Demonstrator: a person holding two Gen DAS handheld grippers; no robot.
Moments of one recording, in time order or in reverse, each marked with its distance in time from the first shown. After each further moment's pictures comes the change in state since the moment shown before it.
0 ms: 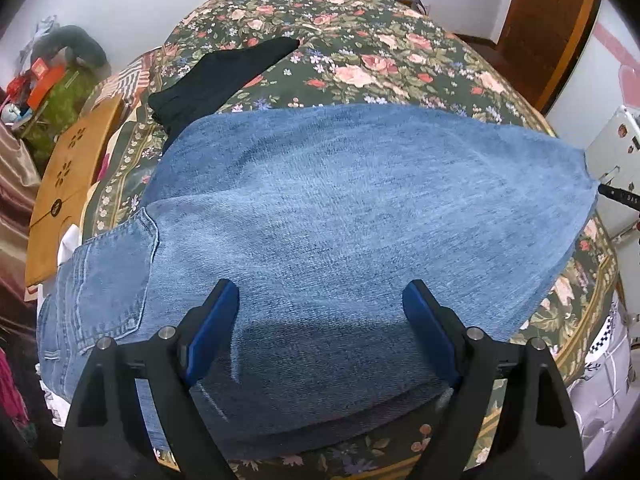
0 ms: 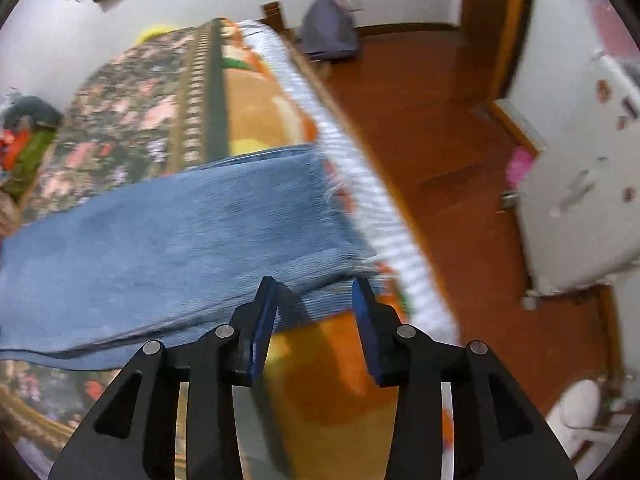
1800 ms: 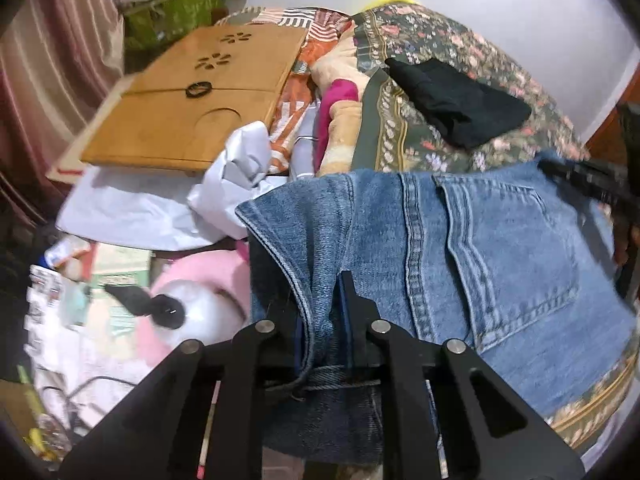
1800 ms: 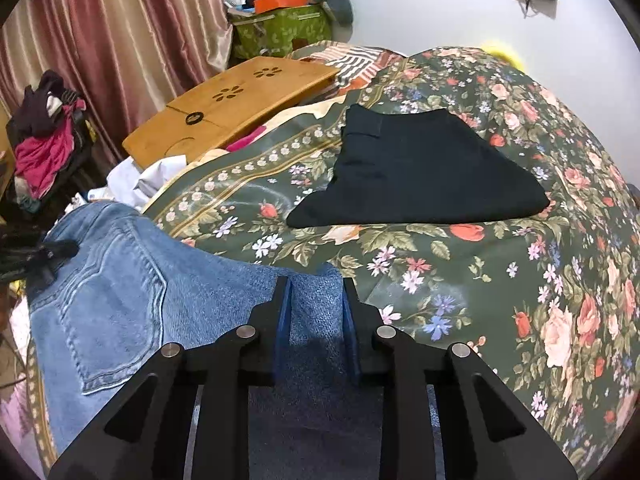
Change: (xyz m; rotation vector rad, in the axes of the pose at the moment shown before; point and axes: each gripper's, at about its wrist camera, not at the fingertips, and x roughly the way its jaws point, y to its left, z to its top) left arm -0.004 0.300 -0.103 -0.407 -0.054 0.079; right arm 0.025 0.527 -0.016 -0.874 -0.043 0.499
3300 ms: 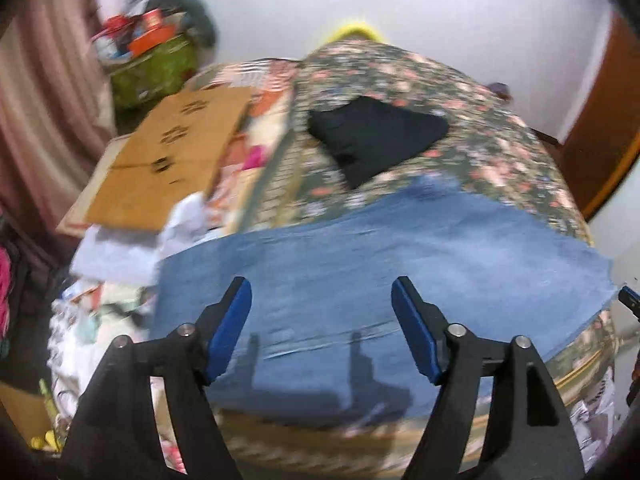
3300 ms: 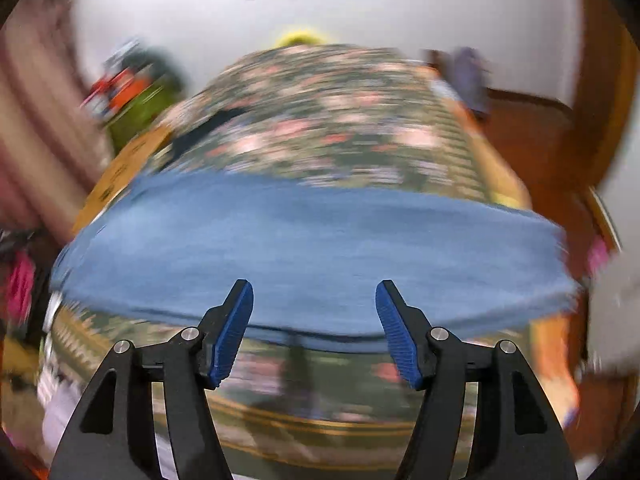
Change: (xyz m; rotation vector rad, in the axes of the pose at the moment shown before) left arm -0.089 -0.149 0.016 0.098 -0.116 -0.001; right arm -0.241 -0.147 -0.287 0.654 -0.159 -0.293
